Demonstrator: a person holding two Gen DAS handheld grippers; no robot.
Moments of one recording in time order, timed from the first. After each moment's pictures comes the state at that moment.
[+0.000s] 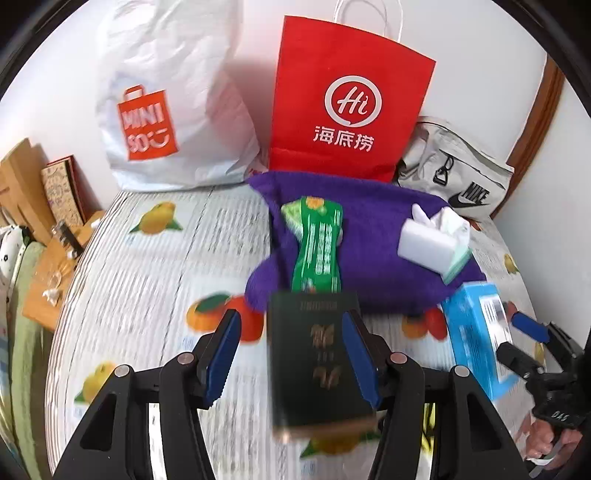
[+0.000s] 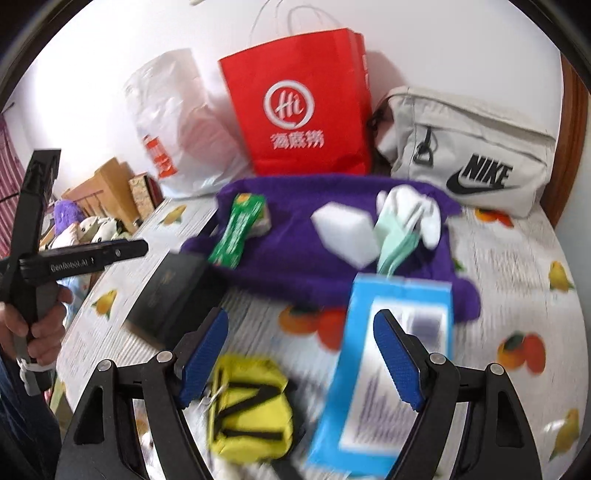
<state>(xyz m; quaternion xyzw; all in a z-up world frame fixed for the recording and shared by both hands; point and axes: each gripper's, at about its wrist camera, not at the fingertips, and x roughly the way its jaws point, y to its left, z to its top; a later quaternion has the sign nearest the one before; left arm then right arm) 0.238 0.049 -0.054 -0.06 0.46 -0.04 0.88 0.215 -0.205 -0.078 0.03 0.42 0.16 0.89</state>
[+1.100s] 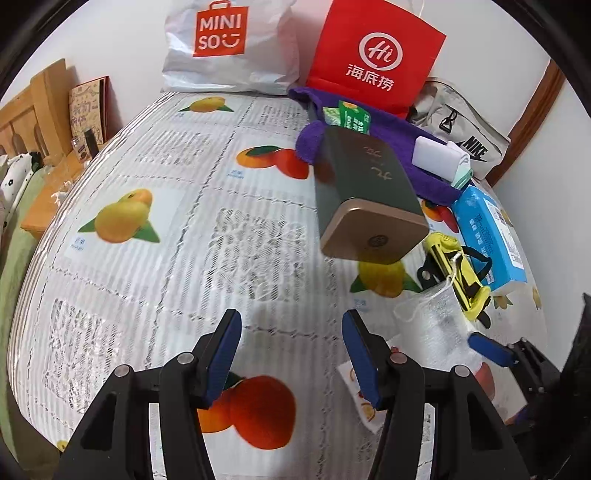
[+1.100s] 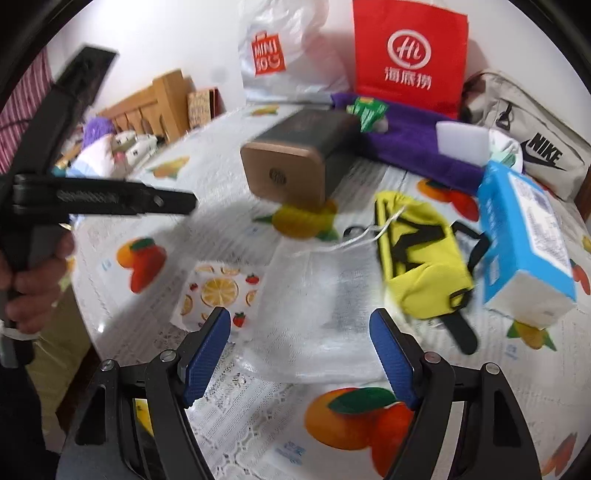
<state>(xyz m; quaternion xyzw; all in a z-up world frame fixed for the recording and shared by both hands) 0.109 0.099 -0.124 -0.11 0.51 -0.03 0.86 0.080 -0.094 -0.154 -0.08 0.45 0.21 0.86</state>
